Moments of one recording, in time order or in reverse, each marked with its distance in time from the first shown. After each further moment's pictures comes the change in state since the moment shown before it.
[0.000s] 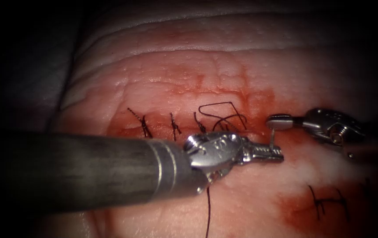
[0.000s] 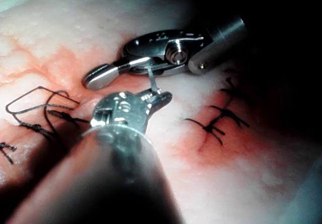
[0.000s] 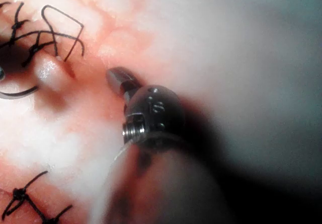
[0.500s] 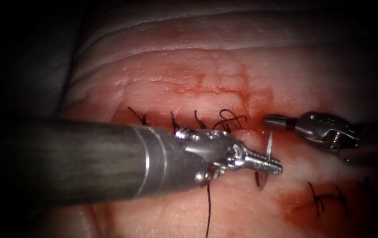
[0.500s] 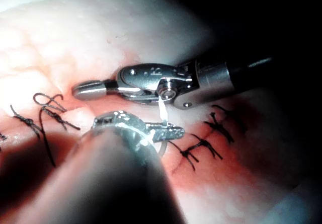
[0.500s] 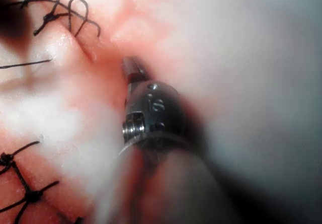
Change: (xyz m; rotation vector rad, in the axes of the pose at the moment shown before) right arm -0.003 0.001 0.001 -0.044 -0.087 -0.139; left arm 0.001 0.004 -0.002 -0.215 -0.062 -0.305
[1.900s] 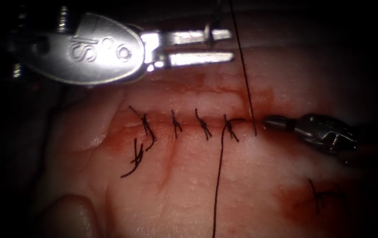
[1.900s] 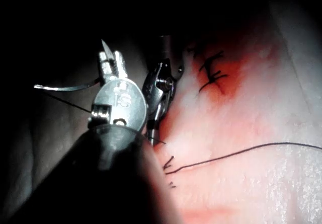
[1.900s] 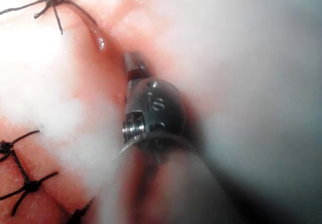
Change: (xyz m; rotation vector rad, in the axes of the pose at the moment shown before) right arm -0.001 0.000 0.000 0.008 0.008 -0.019; left arm 0.014 0.019 -0.011 0.534 -0.011 1.418
